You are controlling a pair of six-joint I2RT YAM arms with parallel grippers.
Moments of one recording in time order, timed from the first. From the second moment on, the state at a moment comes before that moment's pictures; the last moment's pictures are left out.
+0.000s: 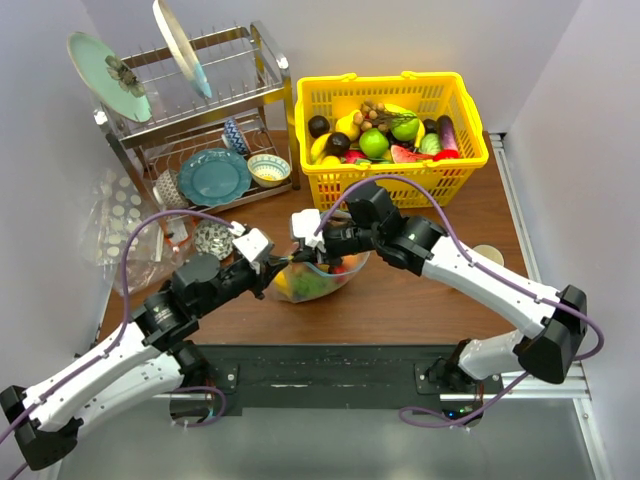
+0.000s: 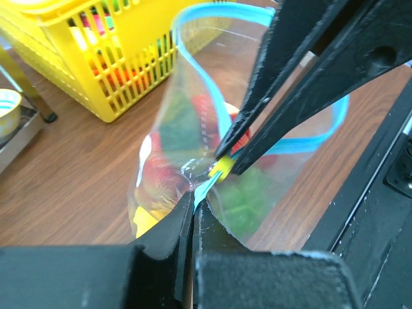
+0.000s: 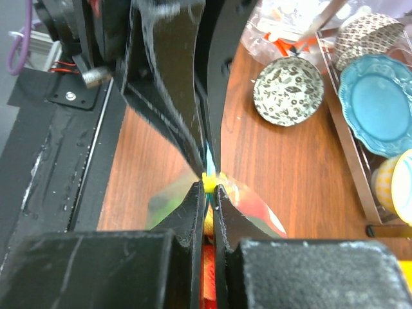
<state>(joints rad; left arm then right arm) -0.83 0.62 0.65 -0.22 0.00 -0.04 0.89 1.37 1.28 -0.41 -0.60 -0.58</state>
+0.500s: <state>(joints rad) -0.83 0.57 0.65 -0.28 -0.20 -0.08 0.89 1.32 1.22 -0.40 -0.51 -0.55</state>
